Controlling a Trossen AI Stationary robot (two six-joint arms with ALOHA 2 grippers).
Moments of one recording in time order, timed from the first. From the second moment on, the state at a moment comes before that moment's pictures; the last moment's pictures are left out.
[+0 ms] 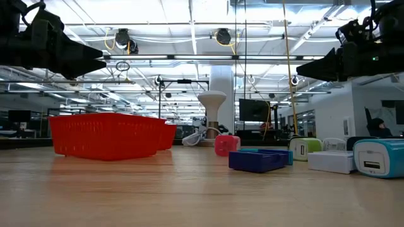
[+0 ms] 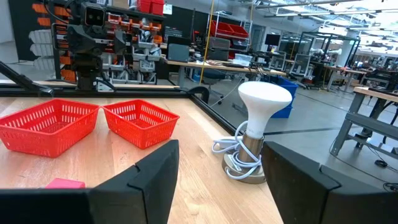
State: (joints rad) left arm 0.07 0.01 0.02 0.06 -0.23 0.02; right arm -0.26 0.24 0.02 0.25 0.16 -0.14
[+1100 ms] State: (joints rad) left arm 0.07 0.01 0.02 0.06 -0.23 0.02; right arm -0.26 0.24 0.02 0.25 0.16 -0.14
